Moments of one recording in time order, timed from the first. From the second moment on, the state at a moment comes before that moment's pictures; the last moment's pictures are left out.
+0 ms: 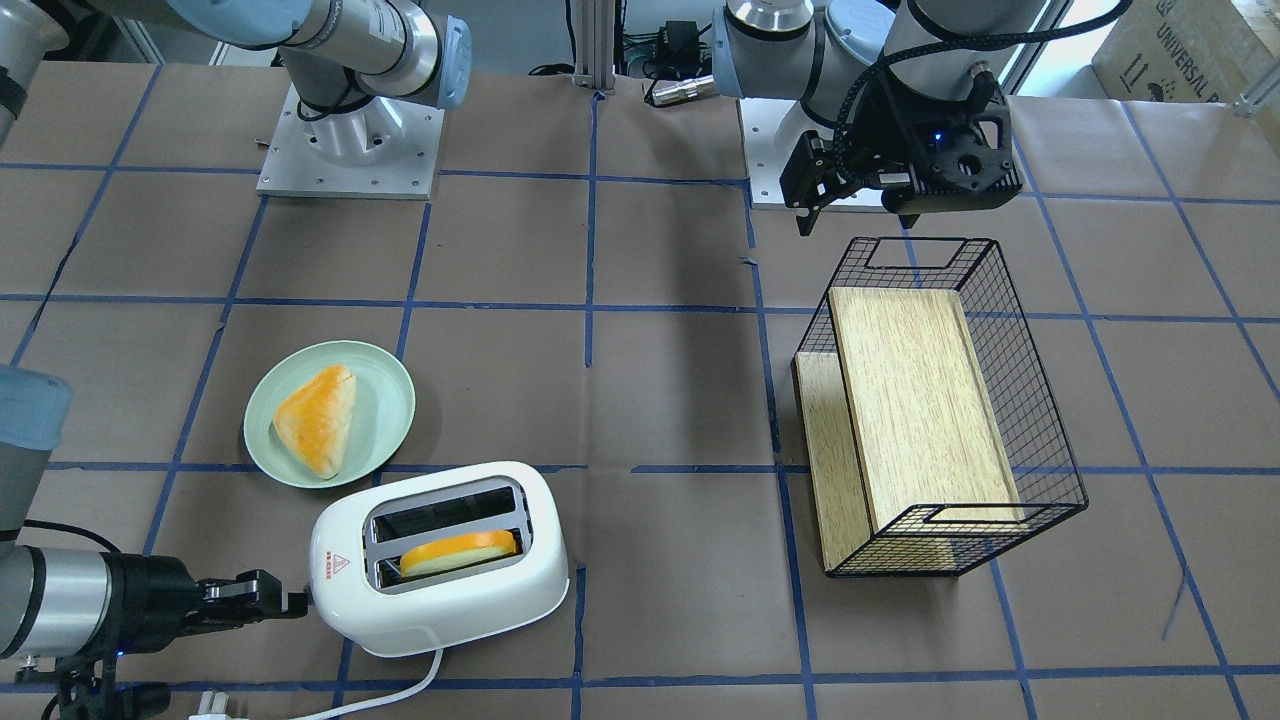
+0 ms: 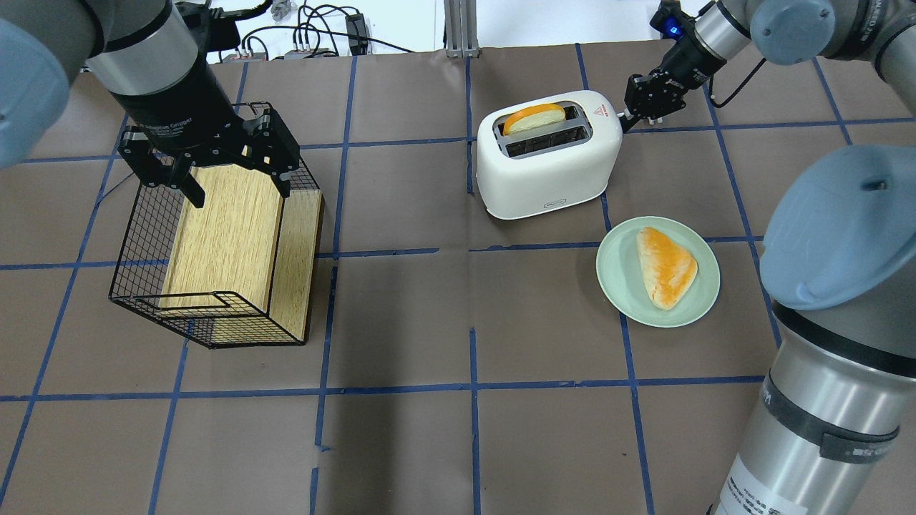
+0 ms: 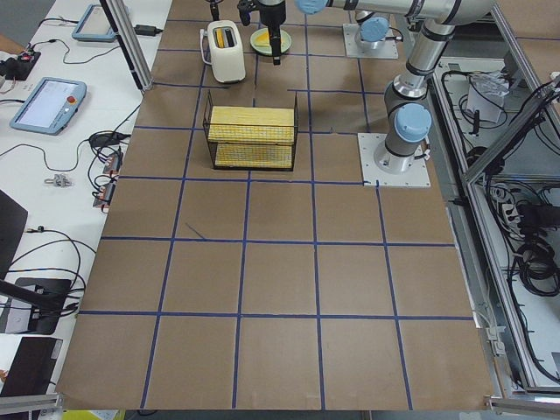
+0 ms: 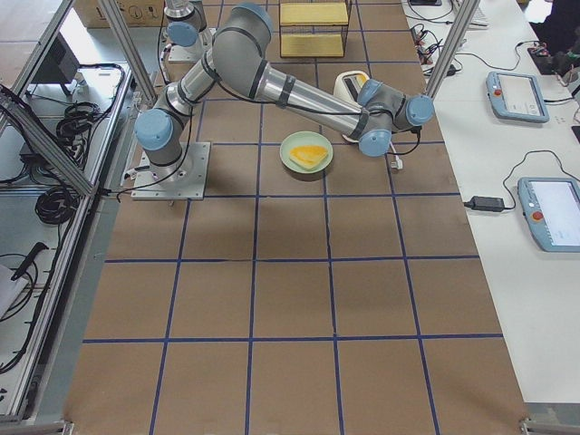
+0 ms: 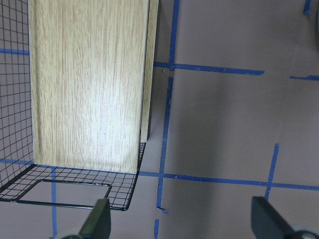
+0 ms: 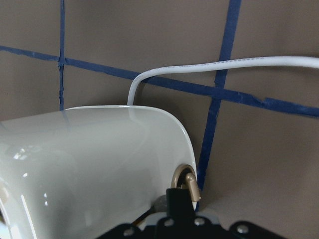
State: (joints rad) left arm -1.60 -1.56 -1.53 -1.70 1.58 -0.13; right arm 1.34 -0.81 1.13 -1.59 -1.05 -0.50
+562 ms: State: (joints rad) left arm -1.60 -1.56 -1.53 -1.70 1.58 -0.13; right arm 1.34 -0.82 1.12 -1.60 -1.06 -0.49
